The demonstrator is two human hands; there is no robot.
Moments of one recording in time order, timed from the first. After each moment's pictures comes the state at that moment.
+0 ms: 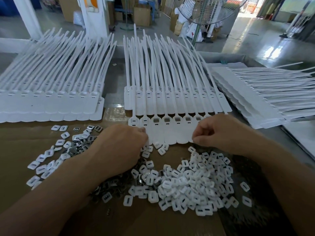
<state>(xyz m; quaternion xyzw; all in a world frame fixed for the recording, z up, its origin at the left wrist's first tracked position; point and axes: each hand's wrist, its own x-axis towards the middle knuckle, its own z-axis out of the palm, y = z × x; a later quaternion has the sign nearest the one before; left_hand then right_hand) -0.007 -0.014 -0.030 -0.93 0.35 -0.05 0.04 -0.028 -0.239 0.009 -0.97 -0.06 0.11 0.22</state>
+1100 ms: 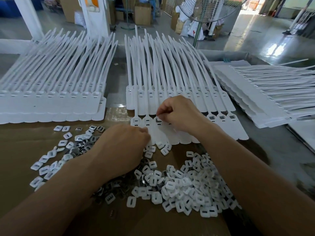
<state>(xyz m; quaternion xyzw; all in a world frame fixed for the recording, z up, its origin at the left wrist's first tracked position) -0.003 -0.012 -0.027 -0.93 0.35 -0.06 0.04 0.039 -0.174 -0.011 -0.95 -0.08 0.02 0.31</state>
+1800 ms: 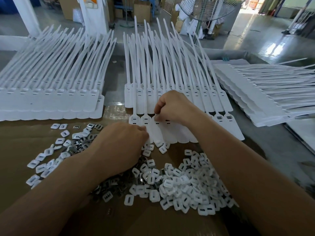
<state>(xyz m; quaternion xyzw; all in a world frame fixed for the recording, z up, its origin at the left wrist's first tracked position) -0.005 -0.011 -0.031 -0.93 0.35 -0.05 0.04 0.054 -0.165 -0.009 -0.96 -0.03 0.07 0.25</state>
